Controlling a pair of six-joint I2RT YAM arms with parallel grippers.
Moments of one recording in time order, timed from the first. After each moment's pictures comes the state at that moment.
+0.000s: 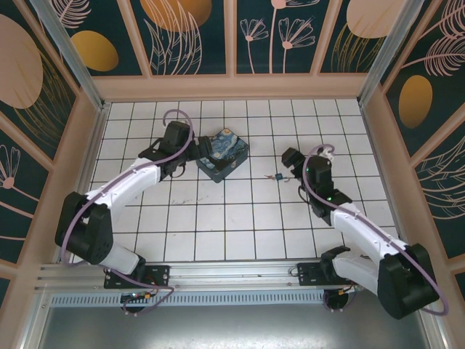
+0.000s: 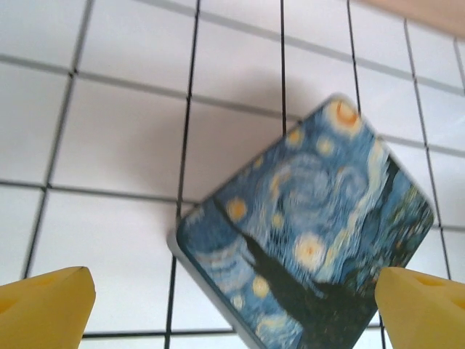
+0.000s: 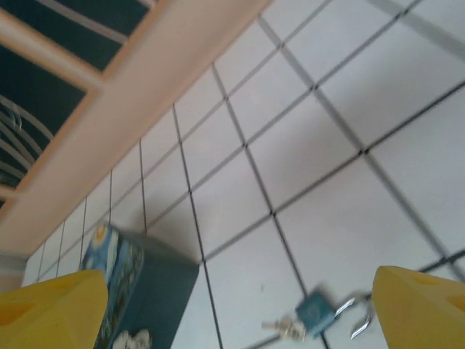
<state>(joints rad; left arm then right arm) -0.45 1.50 1.09 -0.31 -0.14 -0.61 0.37 1.04 0.55 0.05 0.23 0.88</state>
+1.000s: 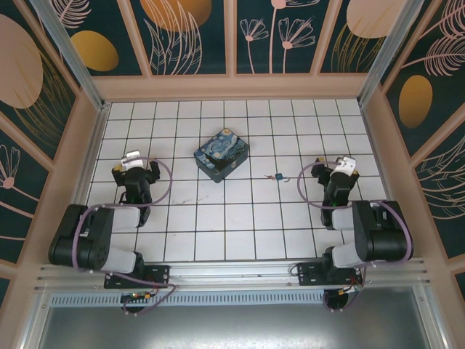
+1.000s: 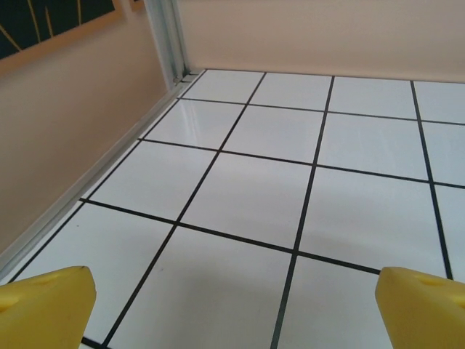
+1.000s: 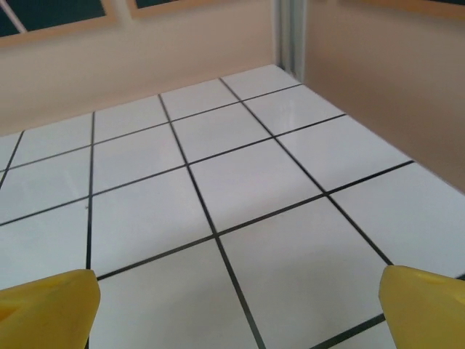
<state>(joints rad) -0.11 1.45 0.30 0.86 -0.45 -0.08 0.01 1.45 0.19 1.03 0.26 0.18</state>
